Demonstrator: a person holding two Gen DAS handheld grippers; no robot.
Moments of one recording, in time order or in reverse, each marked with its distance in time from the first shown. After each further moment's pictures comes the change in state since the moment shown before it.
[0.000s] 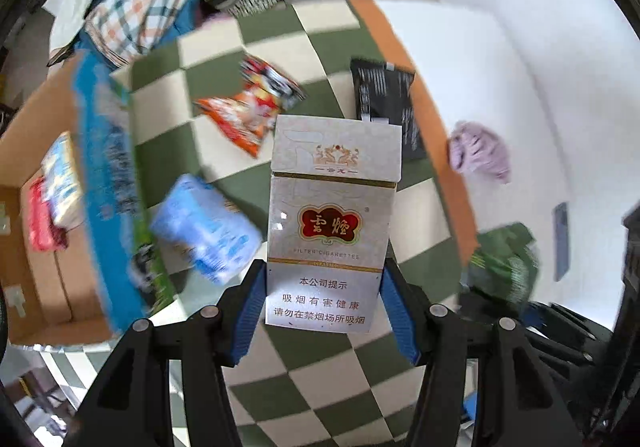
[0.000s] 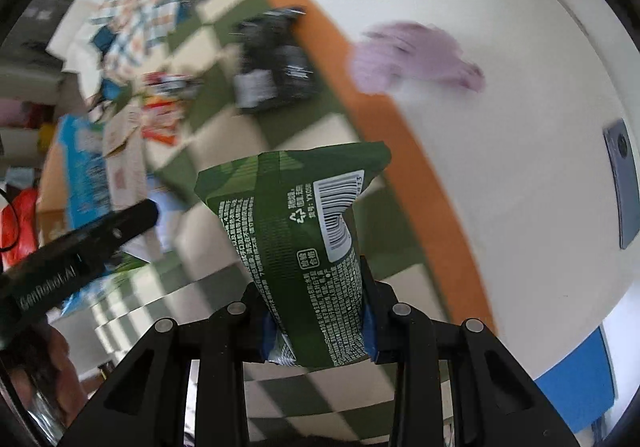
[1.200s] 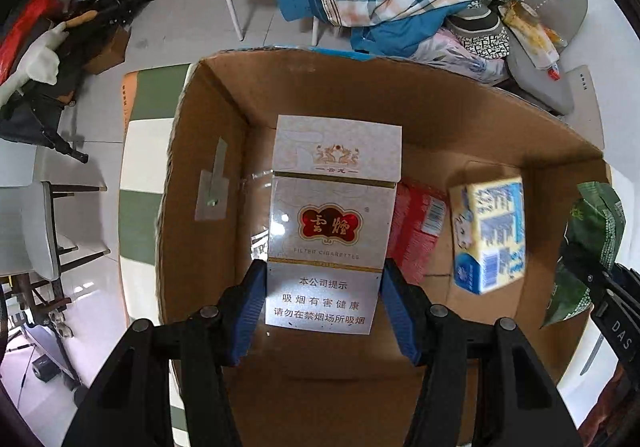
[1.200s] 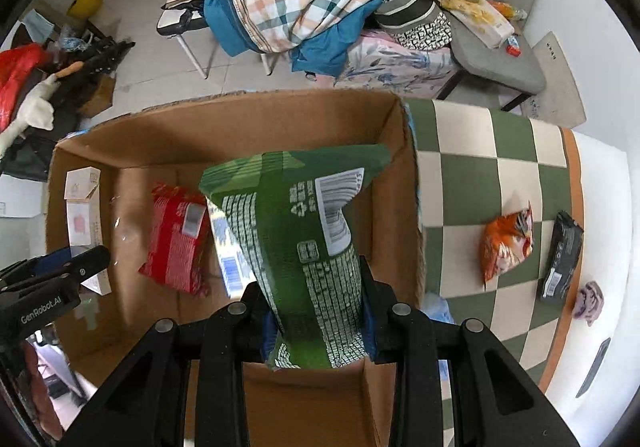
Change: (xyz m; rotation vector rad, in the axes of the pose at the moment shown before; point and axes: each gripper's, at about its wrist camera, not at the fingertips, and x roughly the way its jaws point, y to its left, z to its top) left arm -0.023 0.410 0.010 -0.428 0.054 0.152; right arm 0.094 0.424 0.057 -0.486 -0.032 -0.214
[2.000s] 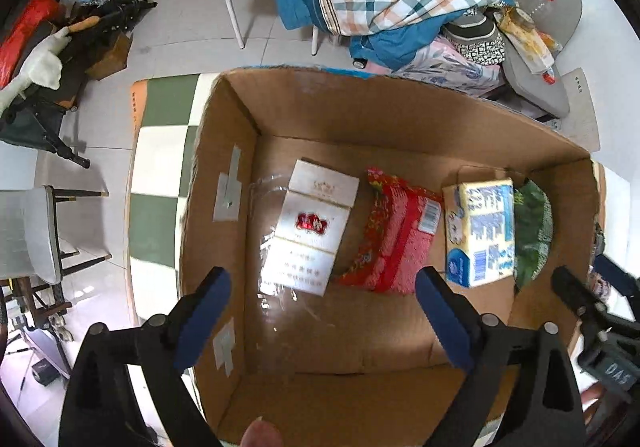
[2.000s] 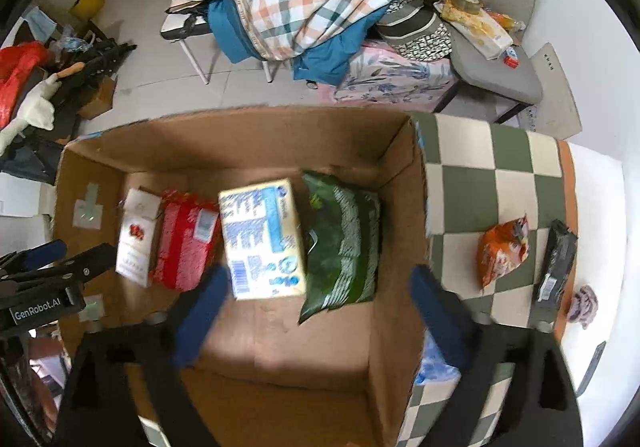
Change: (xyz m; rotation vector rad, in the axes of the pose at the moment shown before) left arm -0.021 0.009 -0.011 -0.002 -0.034 -0.013; right arm -0.015 0.011 -0.005 -0.008 -0.019 0.007
